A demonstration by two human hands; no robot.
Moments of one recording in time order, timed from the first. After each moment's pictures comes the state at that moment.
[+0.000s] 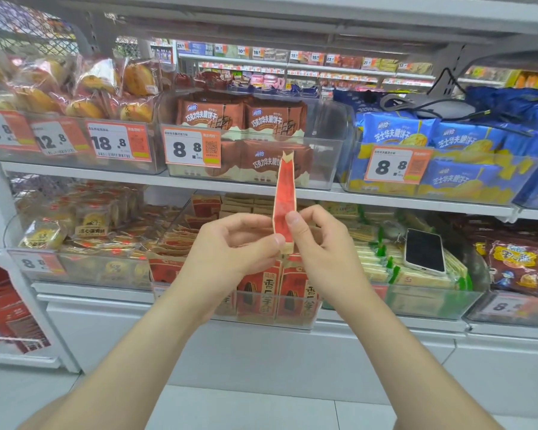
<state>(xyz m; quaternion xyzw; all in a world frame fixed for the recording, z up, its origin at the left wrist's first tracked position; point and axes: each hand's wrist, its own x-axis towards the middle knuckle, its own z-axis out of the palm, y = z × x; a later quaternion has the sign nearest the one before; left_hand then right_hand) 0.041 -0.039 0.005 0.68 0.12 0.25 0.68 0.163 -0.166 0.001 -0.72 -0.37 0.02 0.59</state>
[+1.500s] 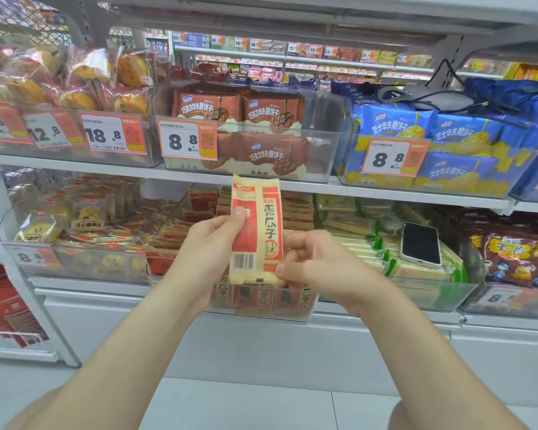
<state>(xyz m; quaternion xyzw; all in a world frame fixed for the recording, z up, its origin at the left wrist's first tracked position) 0.043 -0.039 0.009 0.65 0.24 0.22 0.69 0.168 -0.181 0.007 -0.74 -0.36 0.29 0.48</state>
